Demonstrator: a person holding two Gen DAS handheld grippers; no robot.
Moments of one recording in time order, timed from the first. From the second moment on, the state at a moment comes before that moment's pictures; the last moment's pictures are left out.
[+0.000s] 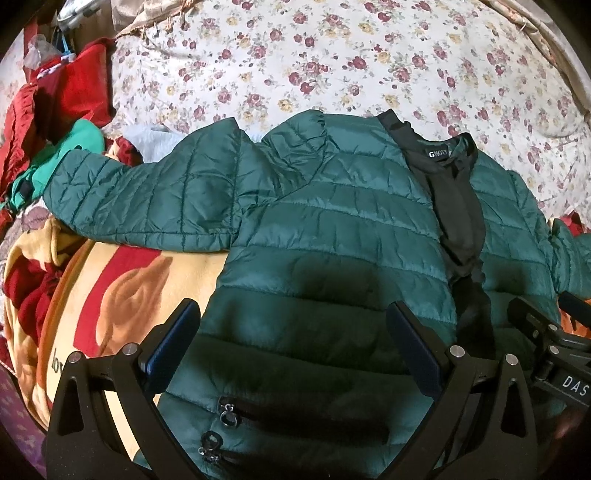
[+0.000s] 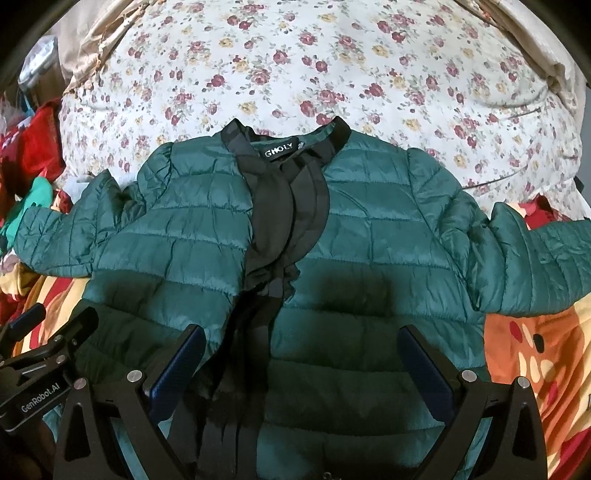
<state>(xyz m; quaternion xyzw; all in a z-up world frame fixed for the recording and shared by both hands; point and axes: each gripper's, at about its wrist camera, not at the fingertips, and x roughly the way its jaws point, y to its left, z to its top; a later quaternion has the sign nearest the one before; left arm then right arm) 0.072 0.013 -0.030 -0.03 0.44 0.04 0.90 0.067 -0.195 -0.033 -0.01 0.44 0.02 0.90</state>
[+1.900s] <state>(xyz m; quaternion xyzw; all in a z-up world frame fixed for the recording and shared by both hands) 0.110 0.100 -0.036 -0.02 0.43 0.15 0.89 0.126 -0.161 -0.064 -0.01 0.46 0.07 0.89</state>
